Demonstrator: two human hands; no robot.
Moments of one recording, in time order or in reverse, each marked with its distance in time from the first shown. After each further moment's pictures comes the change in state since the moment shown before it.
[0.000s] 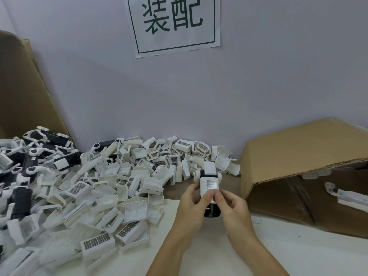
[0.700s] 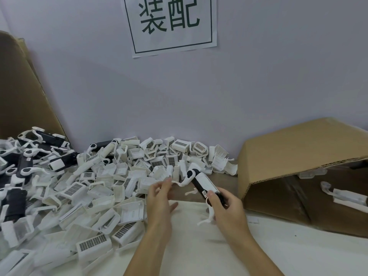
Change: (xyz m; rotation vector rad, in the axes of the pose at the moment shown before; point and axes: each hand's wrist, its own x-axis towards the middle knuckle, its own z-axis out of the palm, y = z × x) left_hand 0.014 0.010 -0.036 -0.251 0.519 -0.159; right_hand -0.006 -0.009 0.001 -0.119 -0.024 -0.030
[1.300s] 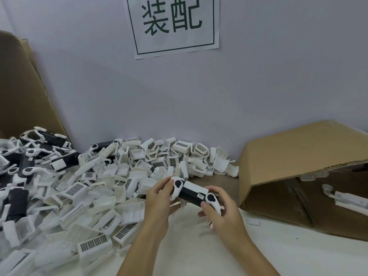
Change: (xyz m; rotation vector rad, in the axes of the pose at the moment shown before) left_hand 0.002 0.012 -0.004 0.050 -0.144 -0.007; right_hand -0.006 0.001 0.000 -0.035 -0.129 -0.018
